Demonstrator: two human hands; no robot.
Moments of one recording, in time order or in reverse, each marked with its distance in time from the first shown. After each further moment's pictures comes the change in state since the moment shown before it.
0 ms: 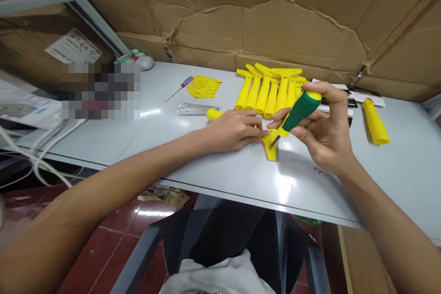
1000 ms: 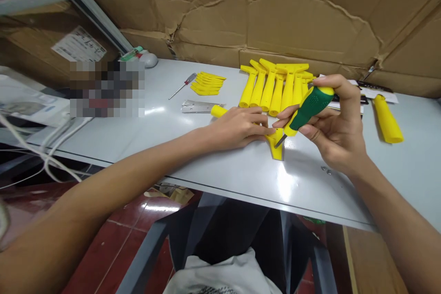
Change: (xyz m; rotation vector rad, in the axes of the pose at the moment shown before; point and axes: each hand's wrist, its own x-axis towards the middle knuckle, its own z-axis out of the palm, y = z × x) left_hand 0.001 0.001 0.001 -0.004 -0.012 -0.002; right_hand 0.003 0.001 -0.001 -0.007 -0.019 0.000
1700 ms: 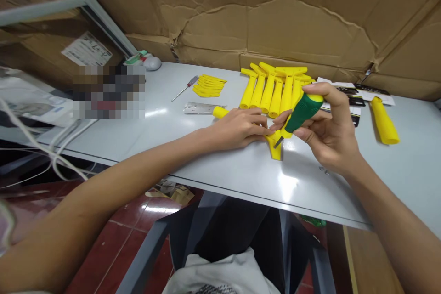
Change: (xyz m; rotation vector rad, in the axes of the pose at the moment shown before) left_hand 0.000 -0.001 0.000 -0.027 0.019 -0.008; right_hand -0.003 -0.001 0.000 -0.051 -0.018 -0.014
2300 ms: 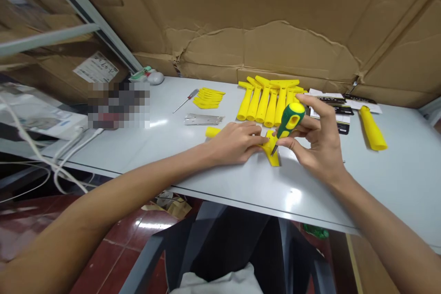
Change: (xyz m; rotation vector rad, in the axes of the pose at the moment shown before) left_hand -0.002 0.020 -0.002 0.044 -0.032 -0.110; right_hand -0.005 0.000 0.018 -0.233 0.318 0.023
